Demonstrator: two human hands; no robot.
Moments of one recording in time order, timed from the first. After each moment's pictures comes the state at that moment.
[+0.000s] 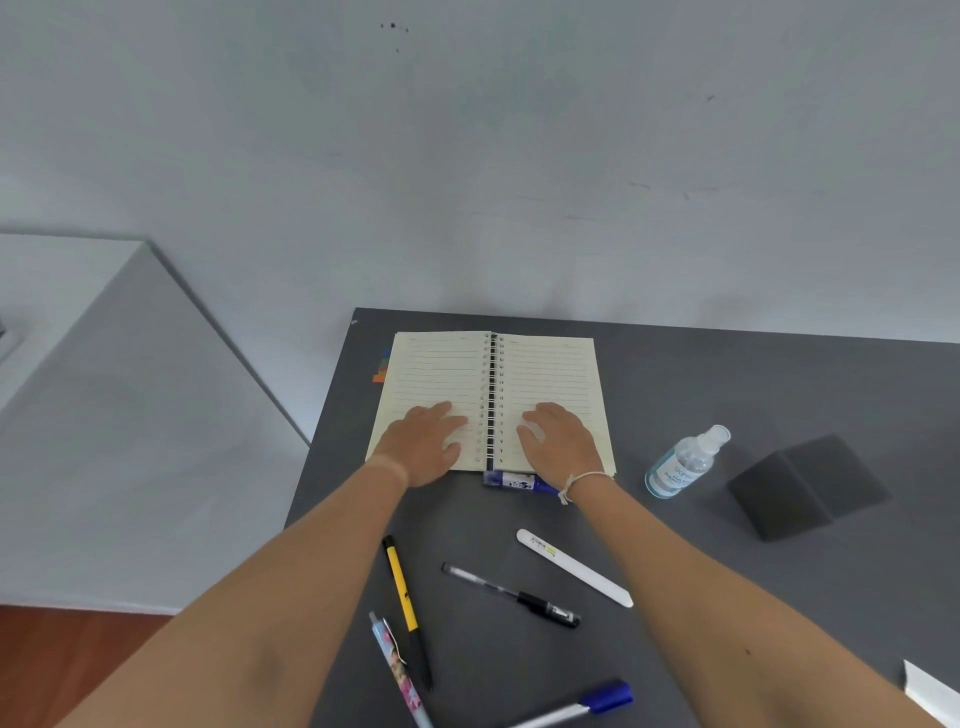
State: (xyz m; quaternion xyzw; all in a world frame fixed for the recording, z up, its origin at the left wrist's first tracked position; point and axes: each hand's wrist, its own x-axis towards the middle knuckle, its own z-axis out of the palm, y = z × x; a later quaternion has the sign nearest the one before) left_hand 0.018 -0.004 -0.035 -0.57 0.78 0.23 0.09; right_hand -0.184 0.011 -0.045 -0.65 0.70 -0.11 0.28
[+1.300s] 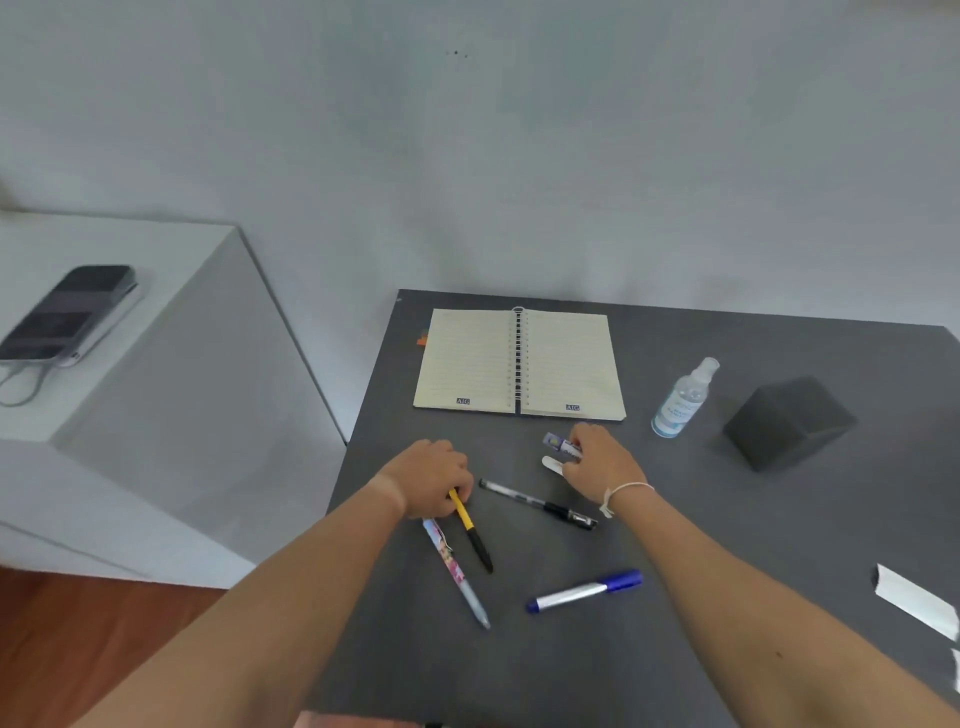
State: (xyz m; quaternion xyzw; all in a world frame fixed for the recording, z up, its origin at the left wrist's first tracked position) left_hand 0.058 0.125 -0.013 -0.39 0.90 0.10 0.18; right_hand -0.187 0.124 -0.026 -0.65 0.71 -0.05 0.26
